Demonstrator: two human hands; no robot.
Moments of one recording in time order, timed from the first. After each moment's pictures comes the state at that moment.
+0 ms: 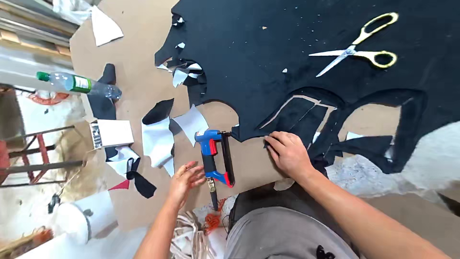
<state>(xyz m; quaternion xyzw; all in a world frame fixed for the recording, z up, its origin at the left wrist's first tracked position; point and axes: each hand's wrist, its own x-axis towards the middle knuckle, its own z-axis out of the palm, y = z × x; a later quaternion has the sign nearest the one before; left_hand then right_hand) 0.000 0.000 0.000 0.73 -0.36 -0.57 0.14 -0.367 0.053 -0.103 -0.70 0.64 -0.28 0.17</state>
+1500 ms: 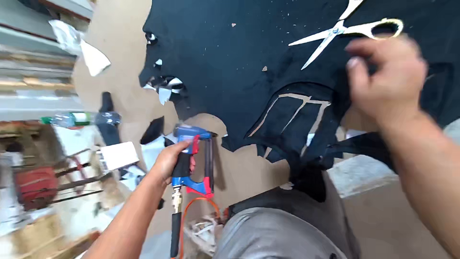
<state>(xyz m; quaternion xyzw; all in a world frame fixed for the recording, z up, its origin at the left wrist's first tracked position) -0.113 -0.132 0.052 0.76 -0.34 -0.54 -0.02 -0.569 -0.023 -0.056 -0.53 0.77 -0.30 0.16</state>
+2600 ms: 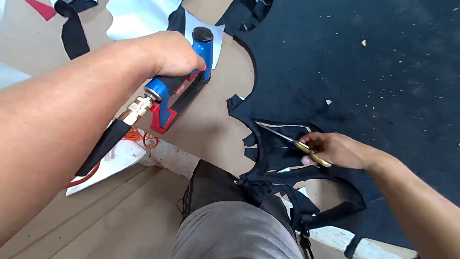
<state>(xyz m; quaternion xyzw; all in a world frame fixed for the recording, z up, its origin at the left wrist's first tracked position) -0.106 -0.126 0.063 0.85 -0.32 -0.42 -0.10 -0.531 -0.159 -0.039 -0.72 0.34 0.28 0.53</state>
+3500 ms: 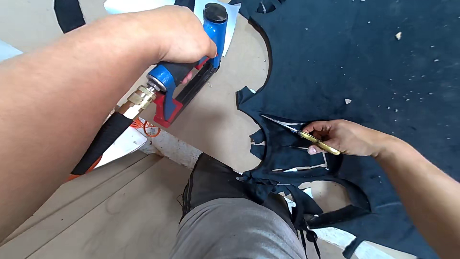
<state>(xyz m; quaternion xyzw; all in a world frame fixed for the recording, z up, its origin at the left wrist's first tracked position) -0.102 -0.123 0.062 0.84 -0.32 -0.42 -0.09 -0.498 -0.189 -0.058 -0.70 0.29 0.29 0.58</state>
